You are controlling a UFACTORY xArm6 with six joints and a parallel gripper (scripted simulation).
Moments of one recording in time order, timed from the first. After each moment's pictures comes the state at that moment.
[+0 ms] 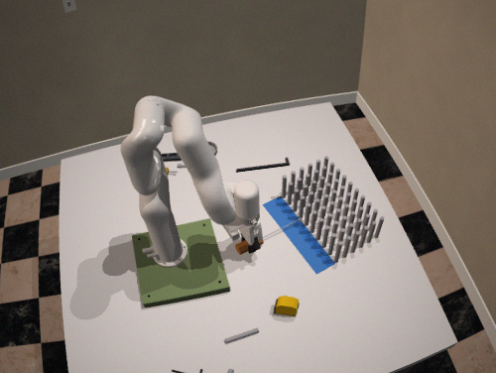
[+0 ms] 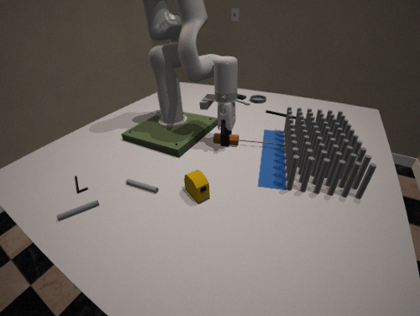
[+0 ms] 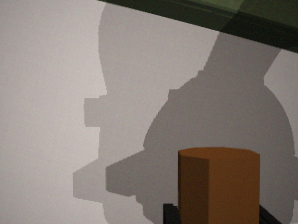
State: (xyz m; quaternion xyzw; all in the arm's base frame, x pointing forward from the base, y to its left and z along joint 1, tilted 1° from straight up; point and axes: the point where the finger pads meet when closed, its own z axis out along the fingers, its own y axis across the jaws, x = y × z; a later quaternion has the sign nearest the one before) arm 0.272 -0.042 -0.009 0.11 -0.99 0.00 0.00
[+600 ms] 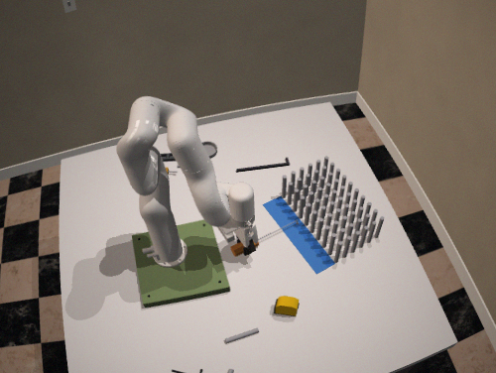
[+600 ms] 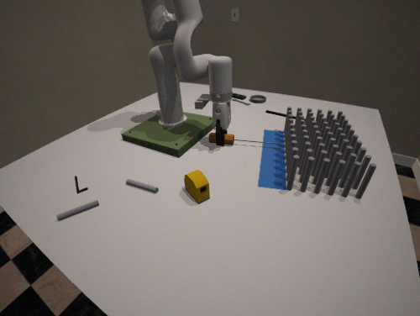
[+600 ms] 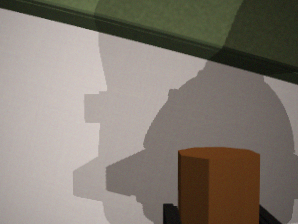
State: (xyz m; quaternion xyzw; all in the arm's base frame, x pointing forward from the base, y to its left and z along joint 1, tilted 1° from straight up) arm 0.255 -0.046 -0.008 0.11 -0.99 0.00 0.00
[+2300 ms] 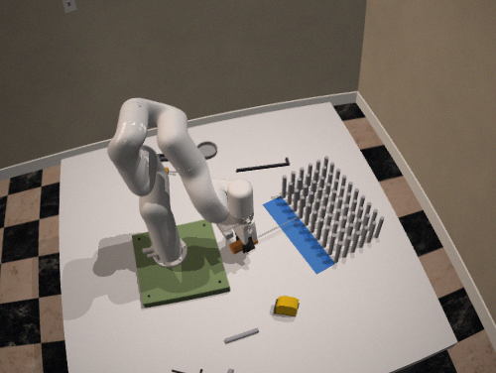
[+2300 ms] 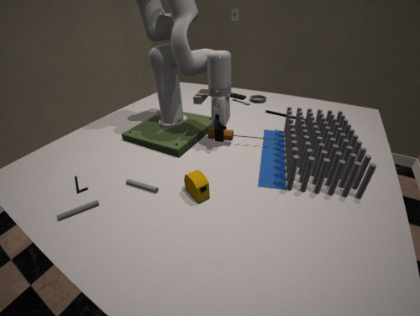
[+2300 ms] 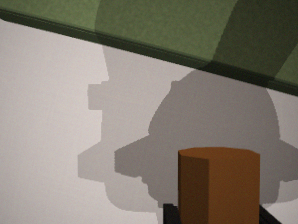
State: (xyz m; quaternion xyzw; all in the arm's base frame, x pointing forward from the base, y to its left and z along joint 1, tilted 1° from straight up) arm 0.252 -0.047 0.009 0.11 -0.99 0.00 0.00
